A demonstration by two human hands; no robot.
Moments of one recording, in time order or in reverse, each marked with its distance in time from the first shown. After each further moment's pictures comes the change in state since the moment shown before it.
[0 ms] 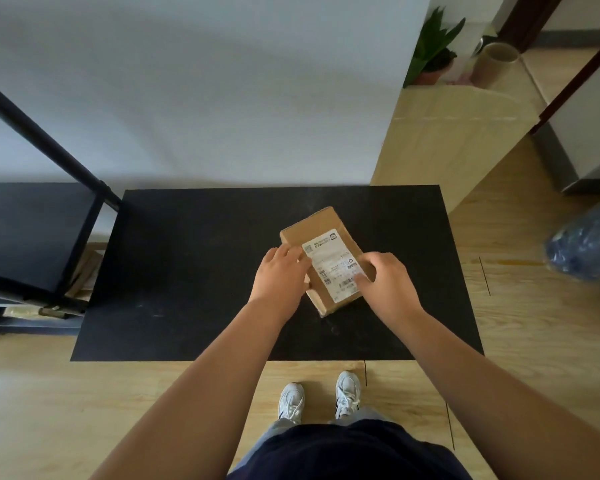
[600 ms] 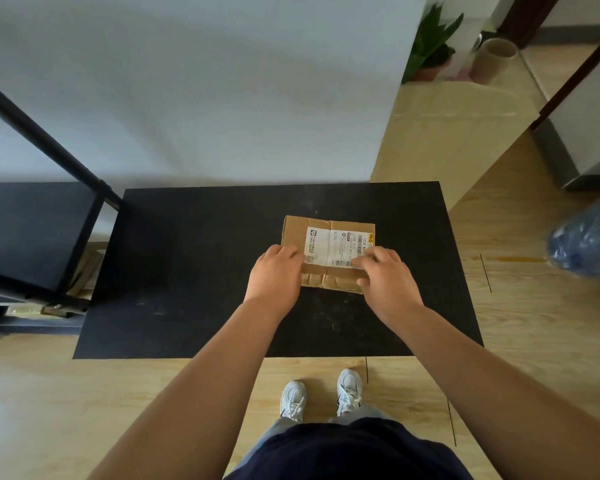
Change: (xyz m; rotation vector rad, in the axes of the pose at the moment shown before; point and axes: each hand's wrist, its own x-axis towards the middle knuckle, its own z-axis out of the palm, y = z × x) left_hand -0.006 -0.007 0.003 -0.134 0.112 -0.035; right_hand -0.003 0.002 -0.002 -0.318 -0.013 -0.203
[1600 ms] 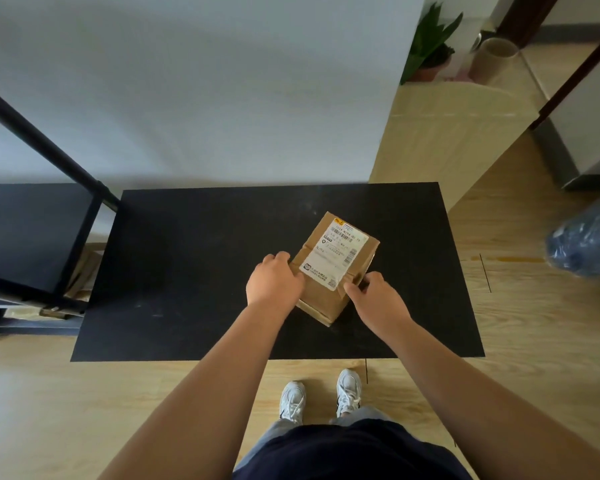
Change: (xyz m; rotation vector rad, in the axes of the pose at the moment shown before) left_hand 0.005 0.010 -0.003 -0.401 -0.166 -0.469; right_hand -0.003 -0.006 0.027 0.410 -0.226 0.437
